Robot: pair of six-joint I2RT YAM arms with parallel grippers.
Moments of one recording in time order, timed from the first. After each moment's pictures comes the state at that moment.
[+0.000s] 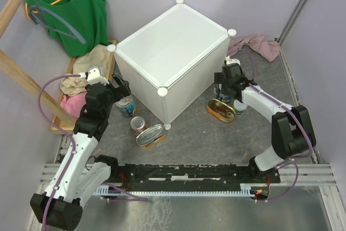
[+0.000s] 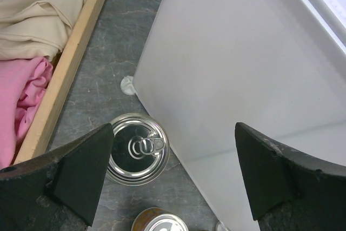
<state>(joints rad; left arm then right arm) -0.21 0.79 0.75 -0.25 -0.26 -0.44 0.34 1.56 1.01 -0.28 0.29 0.25</state>
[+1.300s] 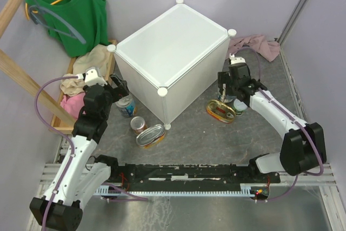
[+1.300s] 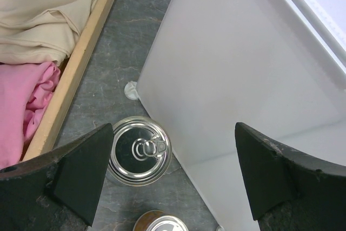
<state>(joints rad) -0.21 0.76 0.75 -0.26 -0.28 -0.44 0.33 1.39 1.00 -0.39 0.25 0.22</state>
